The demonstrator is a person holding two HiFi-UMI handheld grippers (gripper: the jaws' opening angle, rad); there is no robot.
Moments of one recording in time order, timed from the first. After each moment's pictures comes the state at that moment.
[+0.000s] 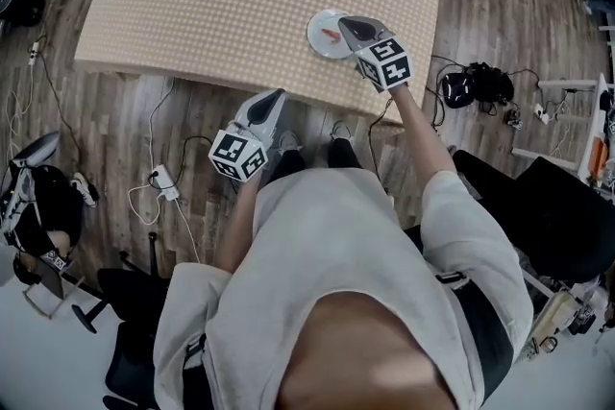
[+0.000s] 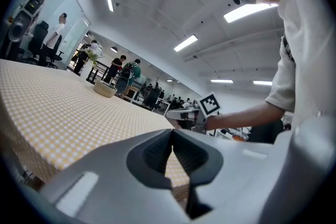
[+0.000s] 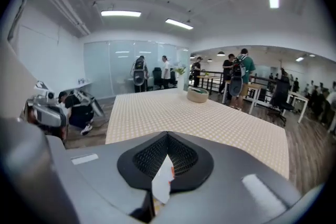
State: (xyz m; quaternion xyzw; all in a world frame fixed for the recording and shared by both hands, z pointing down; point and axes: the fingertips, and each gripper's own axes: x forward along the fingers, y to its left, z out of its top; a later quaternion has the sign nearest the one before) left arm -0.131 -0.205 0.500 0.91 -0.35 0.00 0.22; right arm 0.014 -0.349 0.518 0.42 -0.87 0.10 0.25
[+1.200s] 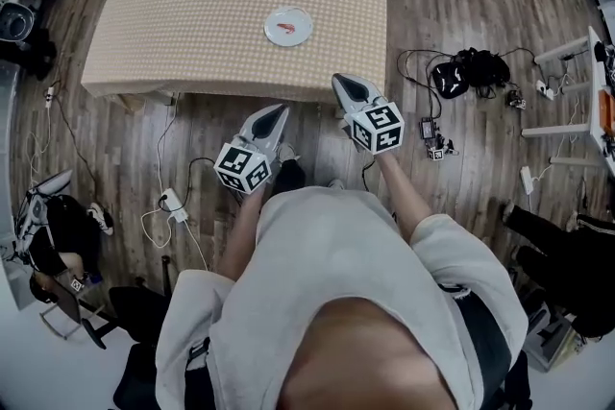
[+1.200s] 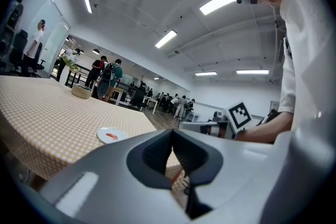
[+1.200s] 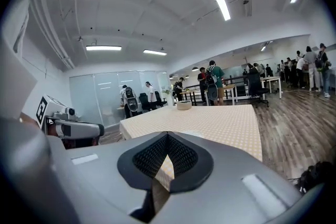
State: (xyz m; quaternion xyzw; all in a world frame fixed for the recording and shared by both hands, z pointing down) left arm -0.018 -0.066 0.471 0.94 -0.30 0.03 0.17; right arm 0.104 -0.108 0.493 0.51 -0.84 0.15 0.08
